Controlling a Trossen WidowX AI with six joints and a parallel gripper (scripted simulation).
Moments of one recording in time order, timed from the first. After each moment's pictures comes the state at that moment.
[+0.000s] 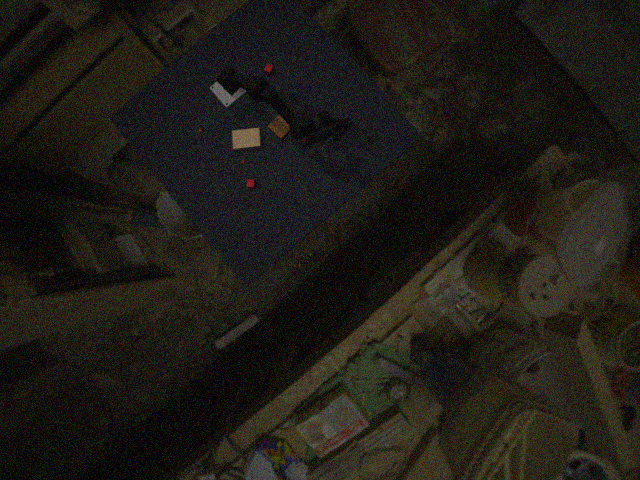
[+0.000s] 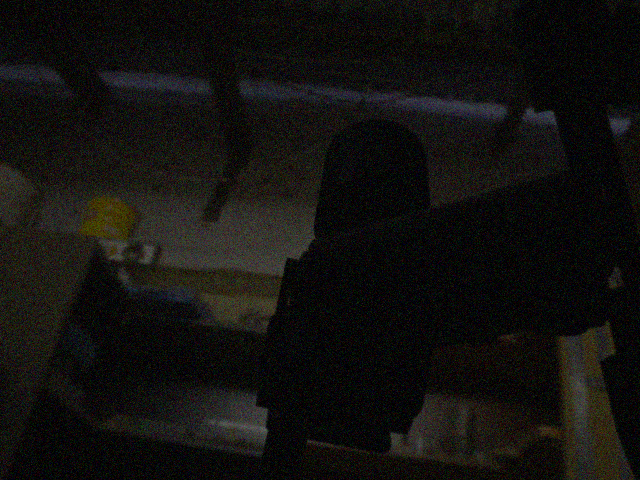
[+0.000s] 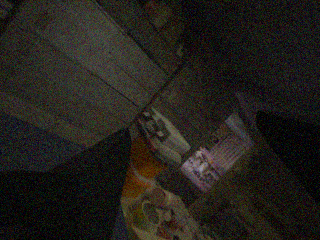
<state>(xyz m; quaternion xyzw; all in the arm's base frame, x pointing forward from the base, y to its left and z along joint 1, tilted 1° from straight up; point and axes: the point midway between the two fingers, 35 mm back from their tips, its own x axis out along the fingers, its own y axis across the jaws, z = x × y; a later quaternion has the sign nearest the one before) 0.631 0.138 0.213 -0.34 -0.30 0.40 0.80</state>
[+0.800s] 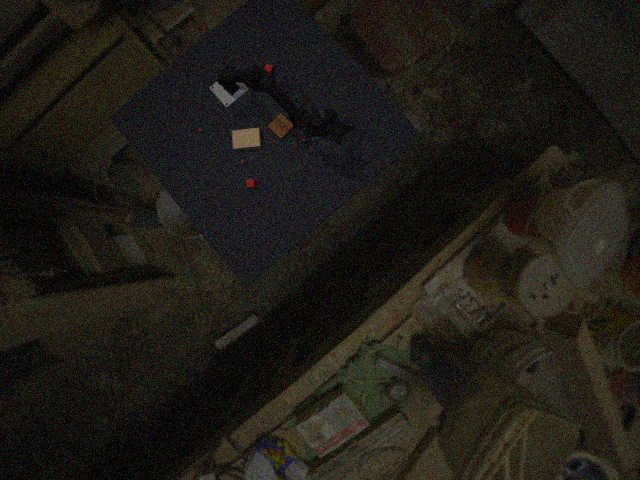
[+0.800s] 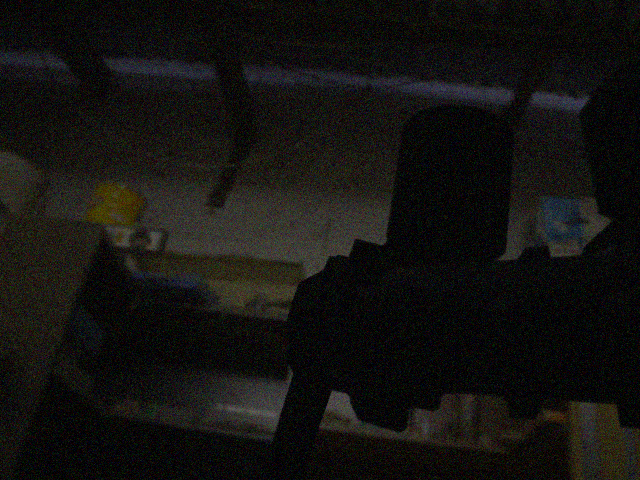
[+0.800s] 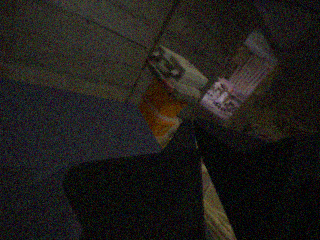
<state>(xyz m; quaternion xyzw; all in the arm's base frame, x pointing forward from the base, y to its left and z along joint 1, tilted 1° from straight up) 0.637 0.155 0.160 -0.32 -0.11 0.39 0.86</state>
